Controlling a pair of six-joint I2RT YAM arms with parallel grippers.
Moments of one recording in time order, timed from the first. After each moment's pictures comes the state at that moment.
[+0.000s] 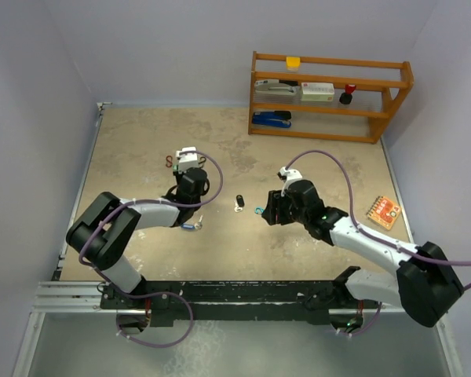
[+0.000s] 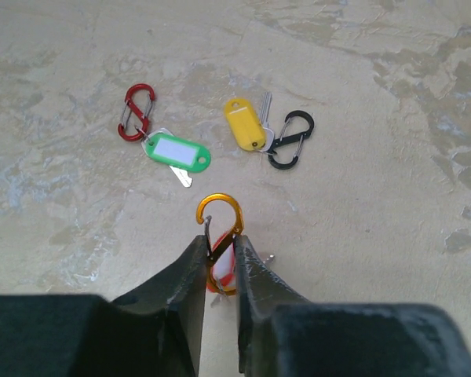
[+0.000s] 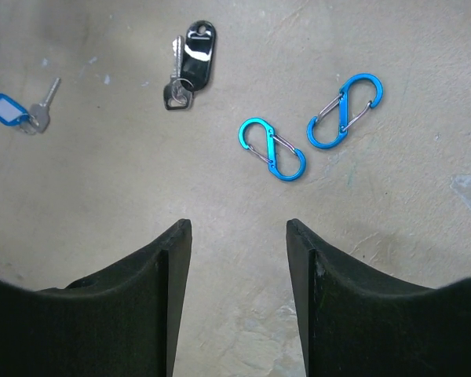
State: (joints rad) left arm -0.60 1.63 0.66 0.48 -0.73 -0.33; right arm 0.63 1.15 0.56 -0.08 -0.02 0.42
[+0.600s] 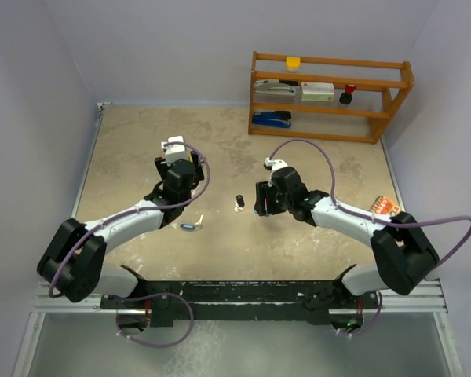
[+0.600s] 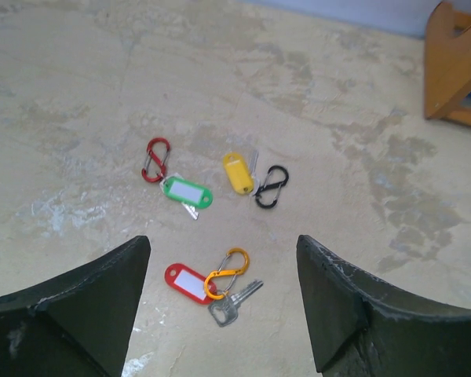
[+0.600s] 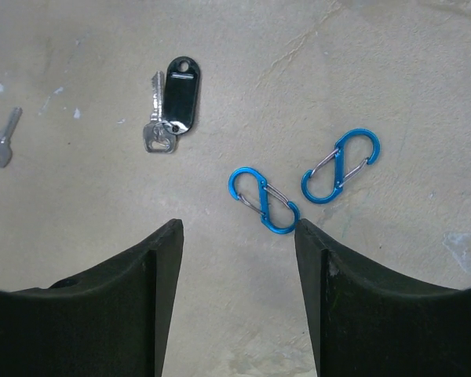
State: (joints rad) left arm -0.58 1.40 0.69 0.31 -0.71 -0.36; right arm 0.64 1.39 0.74 -0.13 0.02 0.38
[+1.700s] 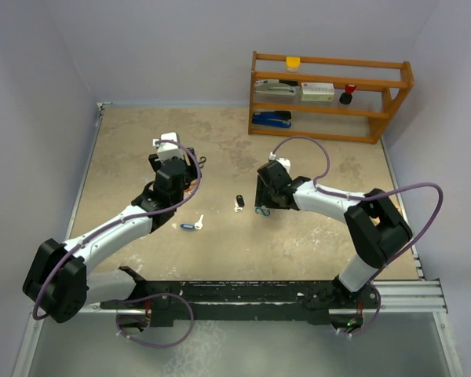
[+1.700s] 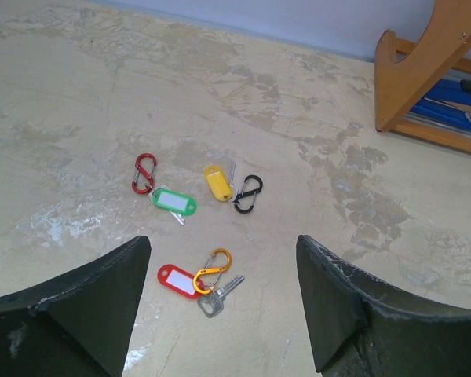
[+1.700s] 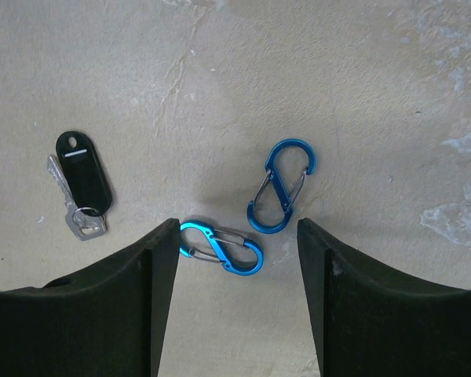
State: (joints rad) left arm -0.58 1.21 0.72 0.19 -0.64 -0.36; right arm 0.65 1.66 0.95 -0.32 0.25 0.64
